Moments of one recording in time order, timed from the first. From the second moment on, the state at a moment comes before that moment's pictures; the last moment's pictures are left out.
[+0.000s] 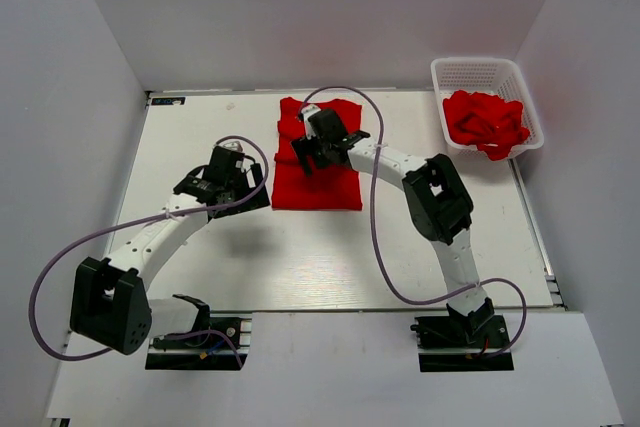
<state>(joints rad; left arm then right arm) -0.37 1.25 0.89 -0.58 -0.09 -0.52 0.70 2.17 1.69 -0.33 0.02 0.01</state>
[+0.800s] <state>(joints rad) -0.37 1.29 0.93 -0.61 -0.09 -0.52 0.53 2.36 1.98 -0.20 0.27 -0.03</state>
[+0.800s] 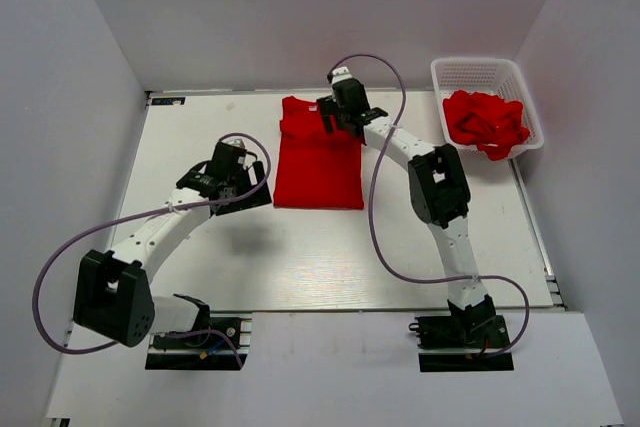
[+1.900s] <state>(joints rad) -0.40 1.76 1.07 -0.41 -0.05 -0.45 0.55 1.82 1.17 -0.39 0.02 0.37</state>
